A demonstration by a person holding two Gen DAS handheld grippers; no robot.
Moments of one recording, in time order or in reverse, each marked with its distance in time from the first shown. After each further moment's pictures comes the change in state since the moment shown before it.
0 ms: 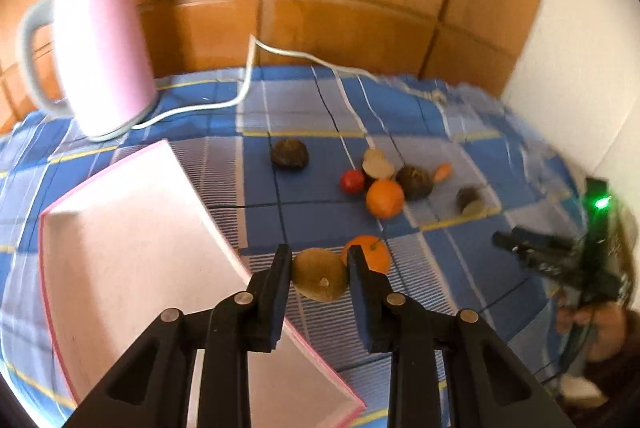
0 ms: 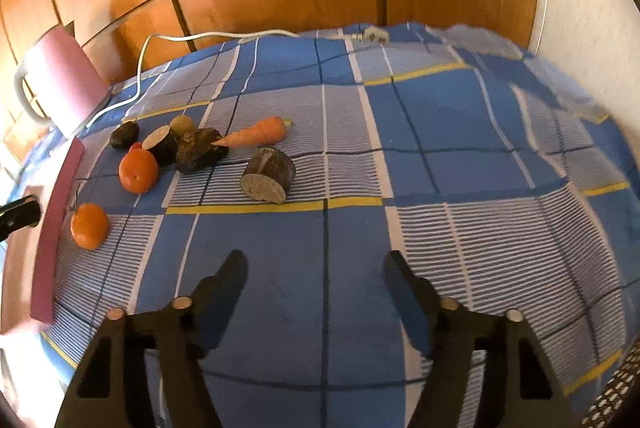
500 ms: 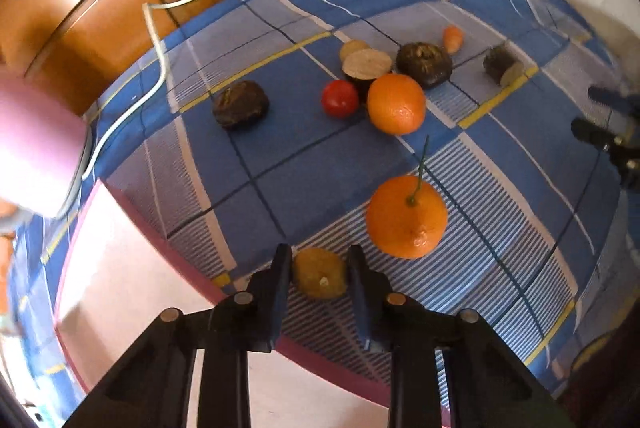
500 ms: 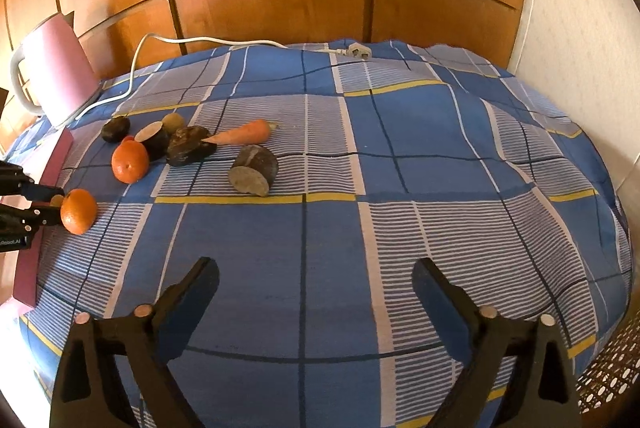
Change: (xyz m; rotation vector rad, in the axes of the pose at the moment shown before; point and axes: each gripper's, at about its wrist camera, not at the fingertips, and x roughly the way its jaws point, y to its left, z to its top) left arm 0.087 -0.023 0.001 0.440 0.320 0.085; right arm -0.019 0.005 -0.015 -0.058 -0.067 -0.111
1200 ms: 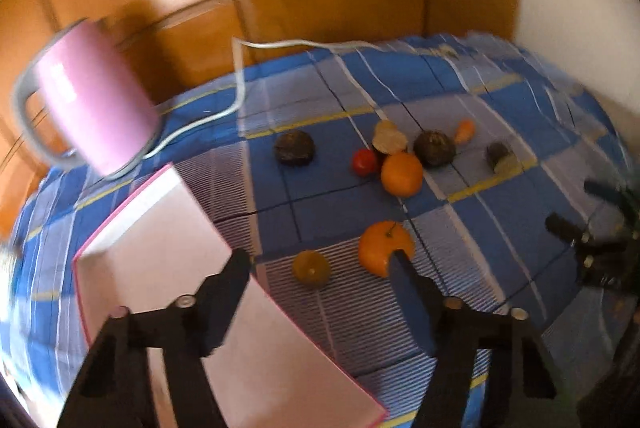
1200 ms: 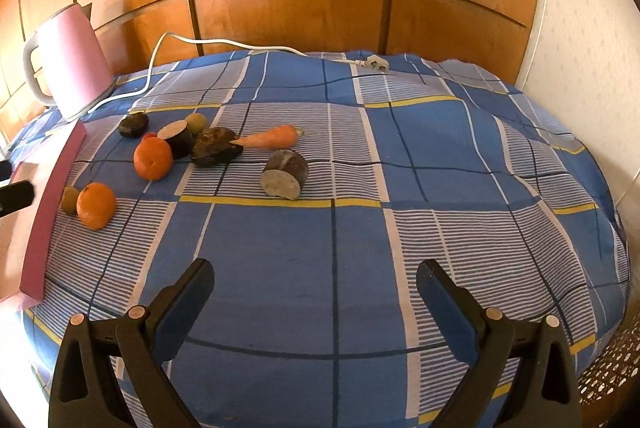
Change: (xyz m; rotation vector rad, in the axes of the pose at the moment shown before) left arm -0.055 -0.006 -0.015 -0.196 -0.189 0.090; right arm -0.009 0.022 -0.003 -0.041 -0.029 0.001
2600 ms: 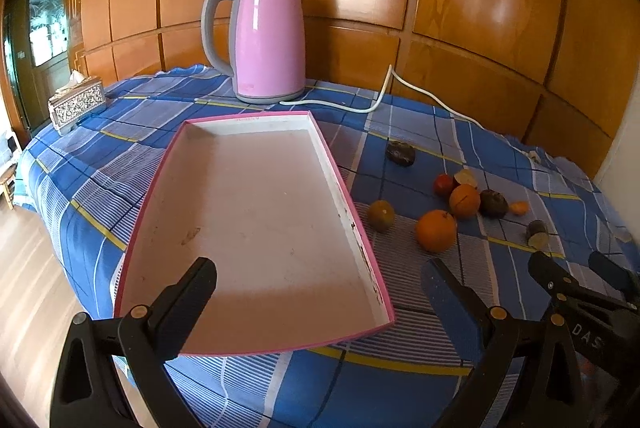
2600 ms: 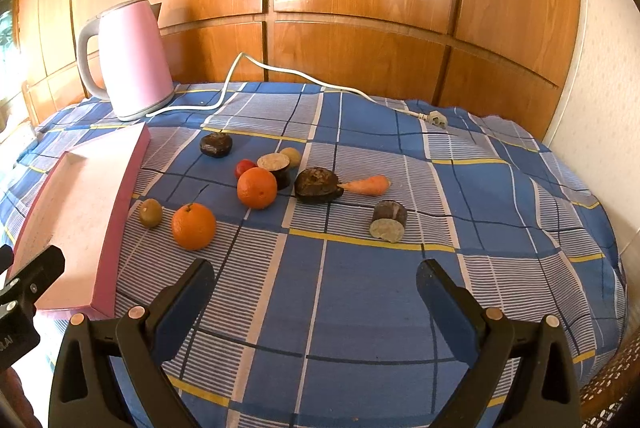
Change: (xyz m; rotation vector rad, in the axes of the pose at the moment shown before) left arm -0.069 -0.004 -0.102 -0.598 -0.208 0.259; right arm -0.036 0.082 0.010 -0.118 -0.106 0.054
